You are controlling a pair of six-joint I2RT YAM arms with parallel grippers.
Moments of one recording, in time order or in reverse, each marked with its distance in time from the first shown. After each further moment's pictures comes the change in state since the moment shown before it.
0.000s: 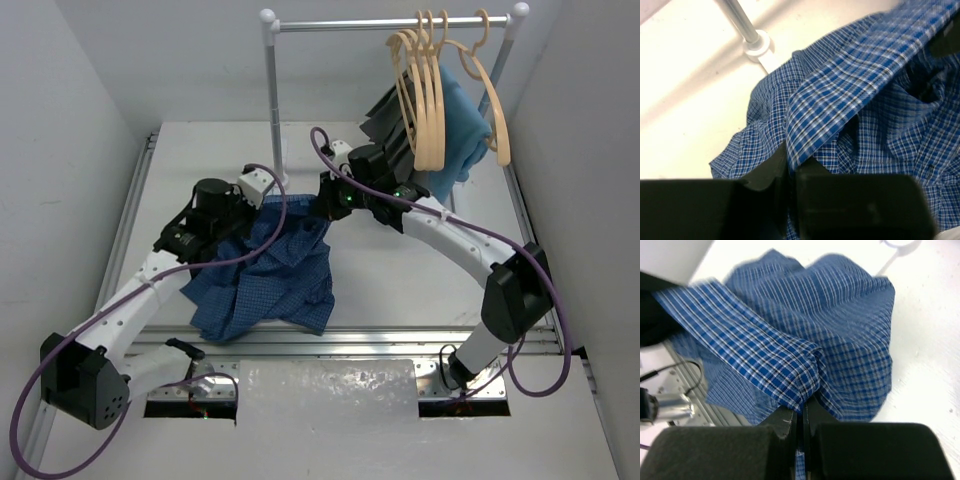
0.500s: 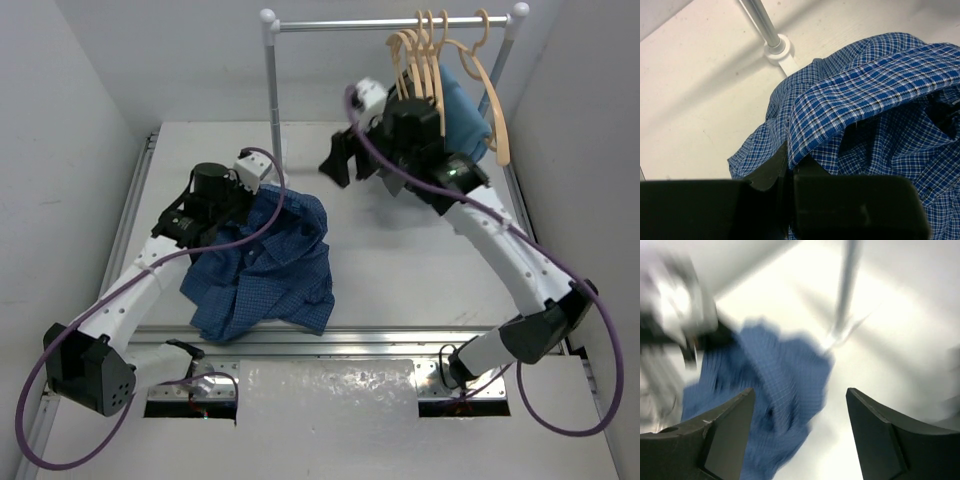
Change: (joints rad) left arm 0.029 0.066 0.130 -0.069 -0.028 0.008; right arm -0.037 -0.143 0.274 -0.241 0.068 -0.260
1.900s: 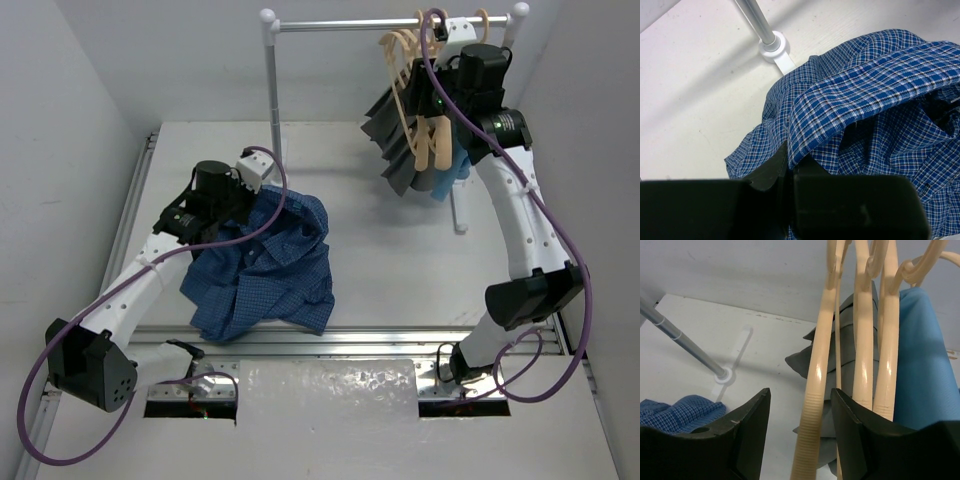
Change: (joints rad) left arm 0.000 0.027 0.023 -0.026 0.018 0.005; right arm -0.365 0.178 0.386 -0.081 0.207 0.026
